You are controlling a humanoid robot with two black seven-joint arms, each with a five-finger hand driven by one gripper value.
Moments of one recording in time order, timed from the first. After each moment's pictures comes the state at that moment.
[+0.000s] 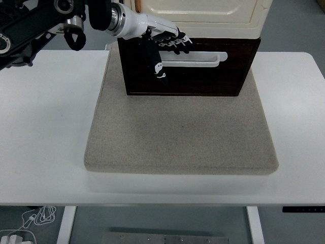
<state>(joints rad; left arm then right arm) -1.39 0.40 -0.50 -1.17 0.86 -0.61 0.48 -0.02 0.00 -0.04 0.15 0.00 -0.01 -0.09</state>
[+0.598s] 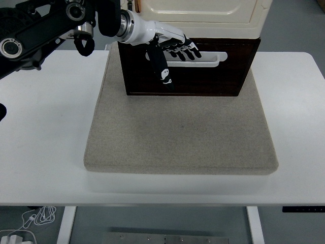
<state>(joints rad) -1.39 0.36 -0.47 -1.17 0.86 -0.59 0.48 -0.02 0.00 -0.04 0.15 0.00 -0.01 -0.09</state>
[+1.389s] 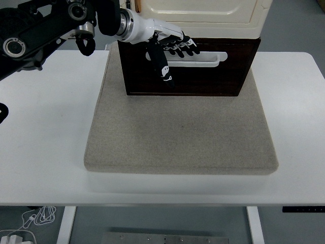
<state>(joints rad) -1.39 0.35 -0.47 -1.14 0.86 -0.57 0.48 -0.02 0.00 -0.04 0.15 0.00 -0.01 -0.09</state>
